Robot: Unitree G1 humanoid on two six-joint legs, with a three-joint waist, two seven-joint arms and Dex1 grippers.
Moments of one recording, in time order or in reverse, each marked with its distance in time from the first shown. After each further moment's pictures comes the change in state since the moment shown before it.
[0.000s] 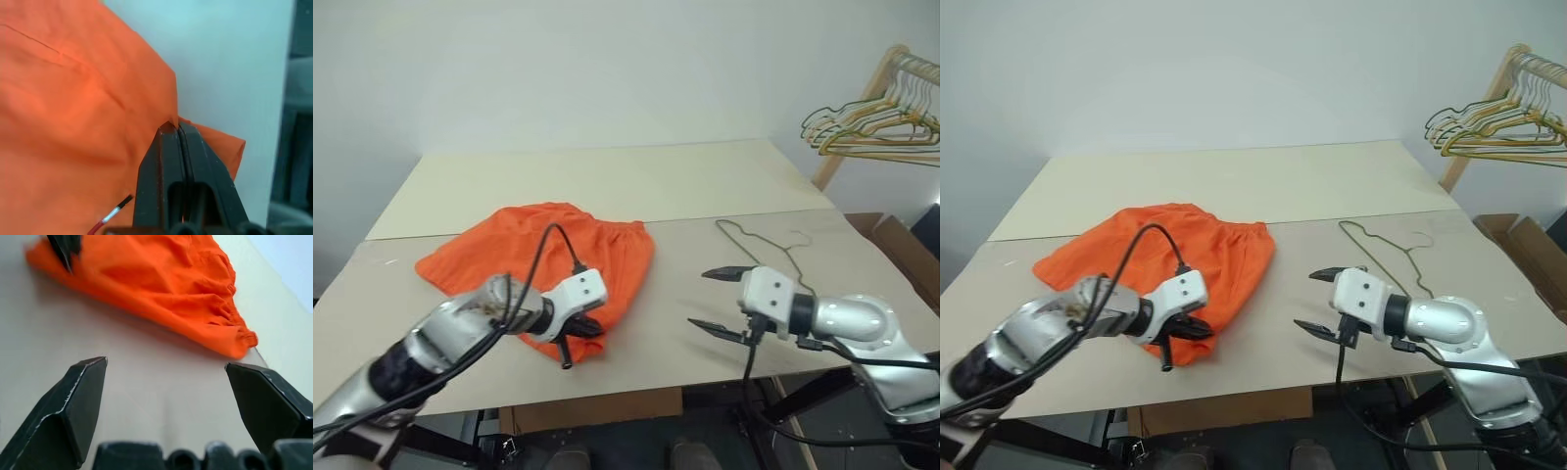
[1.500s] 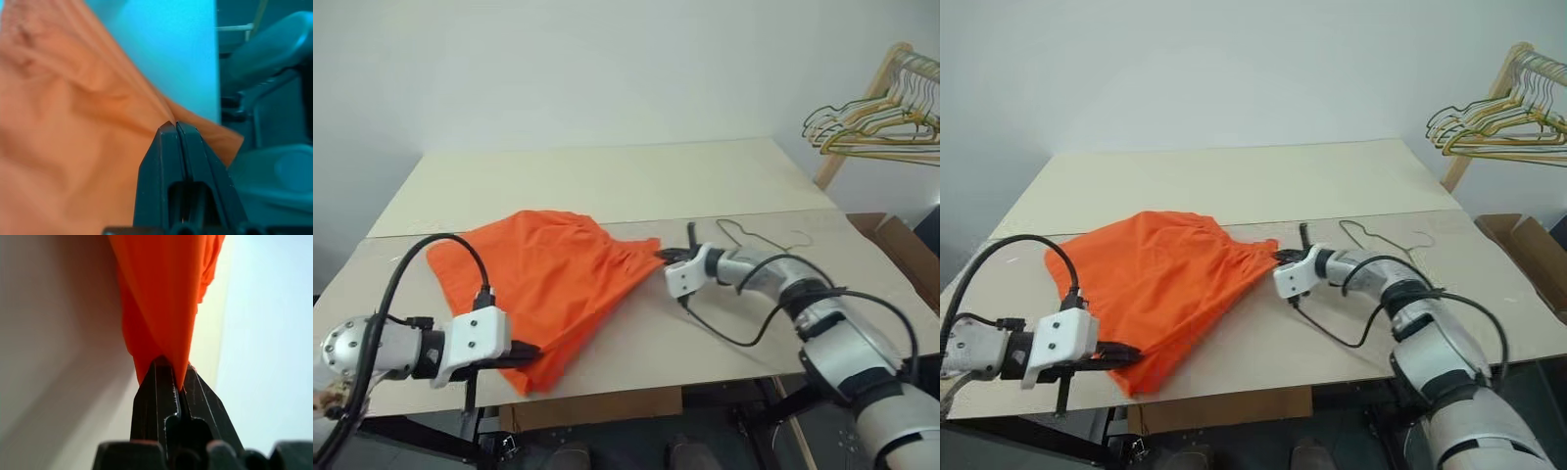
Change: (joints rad) left arm 0.569 0.092 0.574 -0.044 0.135 -0.603 -0.304; right arm -0.797 0.182 0.455 1.368 -0.809 -0.991 -0.691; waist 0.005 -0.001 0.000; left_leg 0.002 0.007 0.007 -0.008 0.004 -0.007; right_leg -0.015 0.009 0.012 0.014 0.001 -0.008
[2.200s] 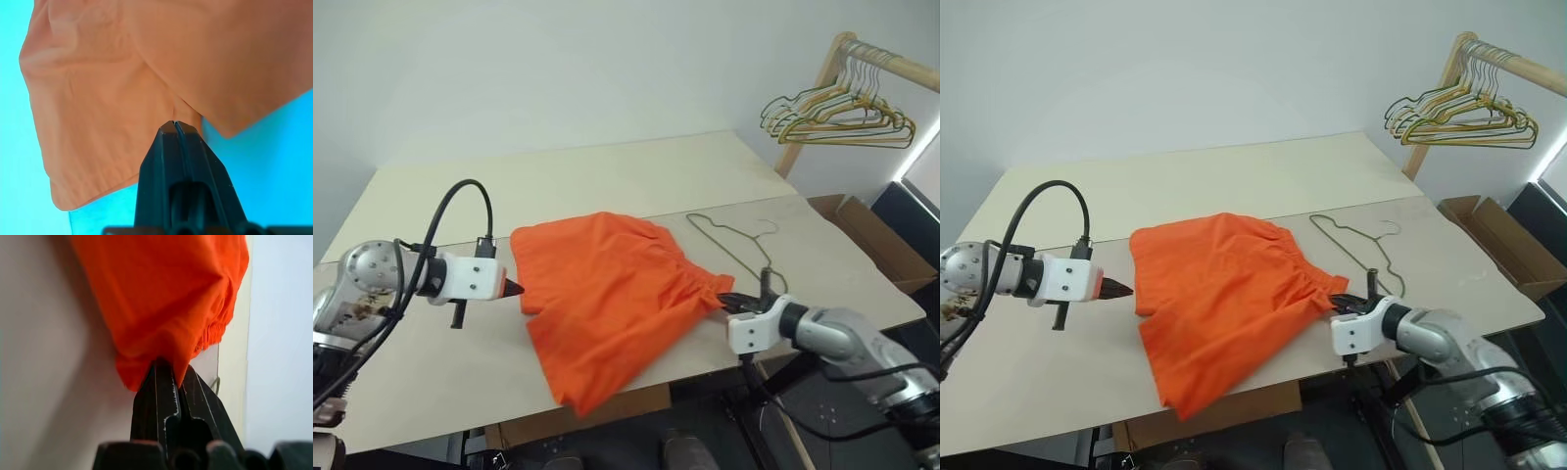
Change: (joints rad) left arm -0.495 0.013 -0.259 0.653 0.262 -0.553 -0.146; right arm 0.826 -0.265 -0.356 -1.110 0.278 0.509 0.345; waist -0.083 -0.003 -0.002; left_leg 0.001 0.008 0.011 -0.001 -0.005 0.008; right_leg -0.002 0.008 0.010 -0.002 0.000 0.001
